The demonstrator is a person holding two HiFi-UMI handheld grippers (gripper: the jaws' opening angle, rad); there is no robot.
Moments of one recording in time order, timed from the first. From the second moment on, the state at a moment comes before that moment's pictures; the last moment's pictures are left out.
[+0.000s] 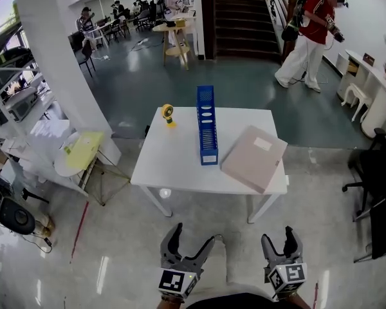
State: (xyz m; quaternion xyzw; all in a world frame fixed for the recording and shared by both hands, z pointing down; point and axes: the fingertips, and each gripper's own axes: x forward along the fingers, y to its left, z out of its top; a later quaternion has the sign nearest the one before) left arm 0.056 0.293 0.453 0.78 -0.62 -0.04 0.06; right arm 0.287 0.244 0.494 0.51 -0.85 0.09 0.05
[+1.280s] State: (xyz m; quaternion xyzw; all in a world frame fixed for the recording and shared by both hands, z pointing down) left arm 0.040 -0.051 0.483 0.86 -0.50 0.00 0.07; right arm 0.260 -0.100 0.546 0.58 -0.79 0.15 0.14
